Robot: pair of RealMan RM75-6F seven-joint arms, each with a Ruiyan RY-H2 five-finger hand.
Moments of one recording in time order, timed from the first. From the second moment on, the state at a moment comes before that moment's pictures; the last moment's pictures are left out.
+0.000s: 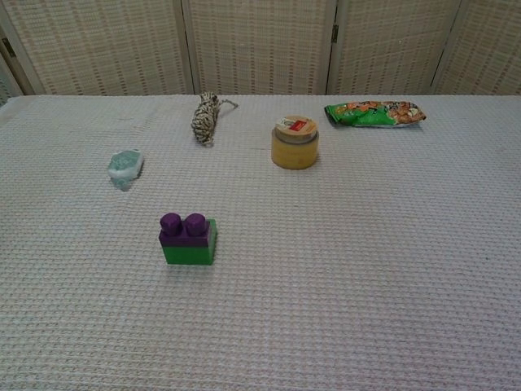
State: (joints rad) left arm -0.05 -1.19 0.04 -1.64 1.62 1.48 0.04; right arm 0.09 -1.19 0.03 -1.72 -1.52 1.51 -0.24
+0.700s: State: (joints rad) left arm -0.19 -1.38 -0.05 -1.70 1.45 1.30 0.14; right arm 0.08 -1.16 0.04 -1.72 -1.52 1.51 -0.14
